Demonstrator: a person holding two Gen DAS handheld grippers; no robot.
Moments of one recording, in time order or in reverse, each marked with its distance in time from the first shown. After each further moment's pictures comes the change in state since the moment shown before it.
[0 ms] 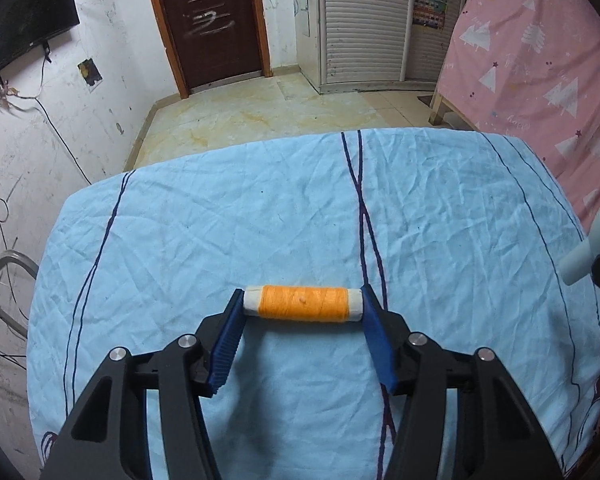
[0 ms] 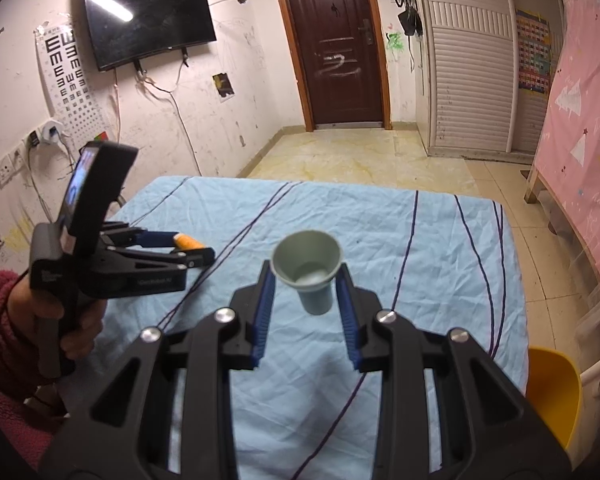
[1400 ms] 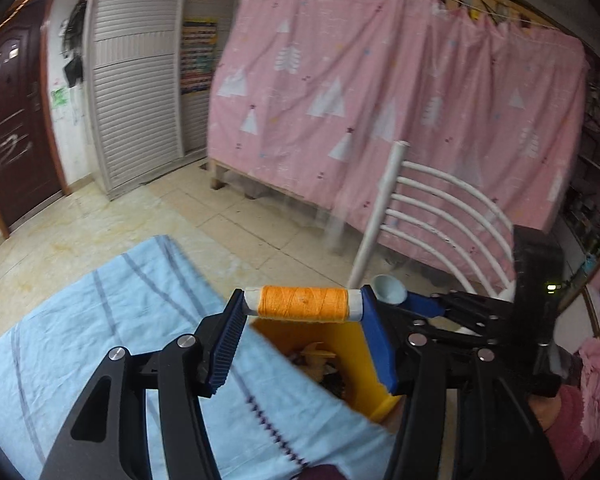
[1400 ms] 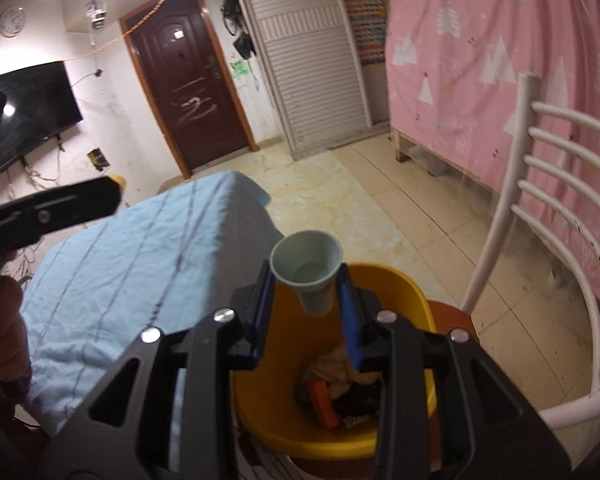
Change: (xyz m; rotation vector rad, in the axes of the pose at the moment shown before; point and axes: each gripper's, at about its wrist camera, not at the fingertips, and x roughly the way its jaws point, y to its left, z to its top) left arm -0.110 -0.294 0.002 0.443 -0.261 -0.626; right arm -0.126 -0.180 -0.113 0.374 -0.120 -0.360
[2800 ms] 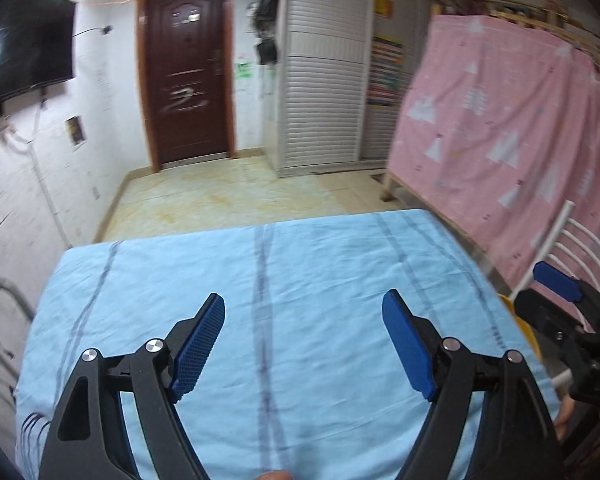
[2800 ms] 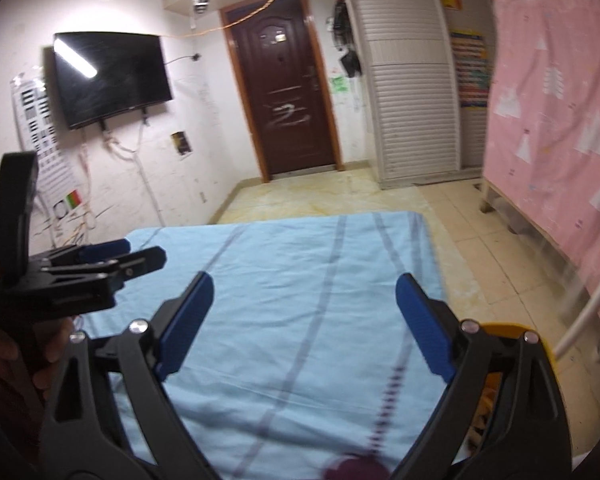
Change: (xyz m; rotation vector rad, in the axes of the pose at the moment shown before) left arm -0.149 0.164 -0.104 -0.359 -0.078 0.559; right arm 0.001 0.193 0.009 -0.236 -0.074 0.261
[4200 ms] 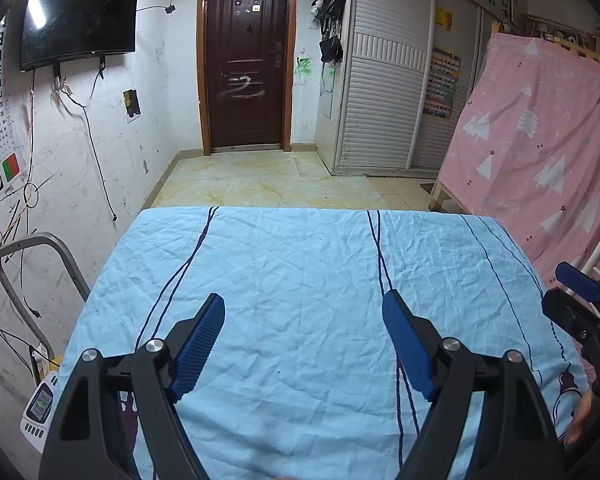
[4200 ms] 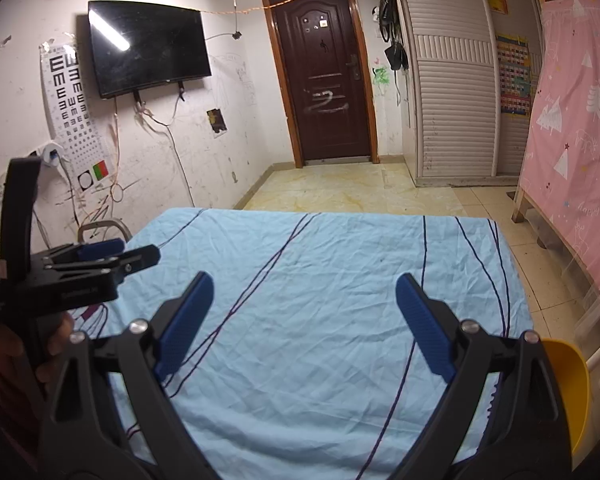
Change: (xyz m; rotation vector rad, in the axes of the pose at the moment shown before) left arm -0.017 0.085 -0.022 -0.115 0.004 0.126; right arm 0.030 0.062 0.005 -0.087 0.050 0.078
